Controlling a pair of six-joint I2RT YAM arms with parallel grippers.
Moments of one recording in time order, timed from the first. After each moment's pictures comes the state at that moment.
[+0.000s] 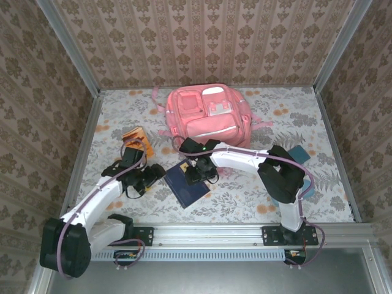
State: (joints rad) left arm -0.35 1.04 0.54 -0.64 0.30 -0.91; right arm 0.89 1.95 1.41 -0.82 -0.08 0.55
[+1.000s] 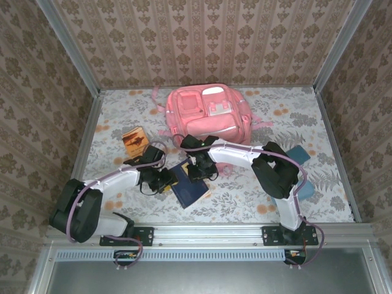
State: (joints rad) left arm -0.52 1.34 0.58 -0.47 0.36 -0.97; right arm 0.85 2.01 1.47 -0.86 -0.17 0.50
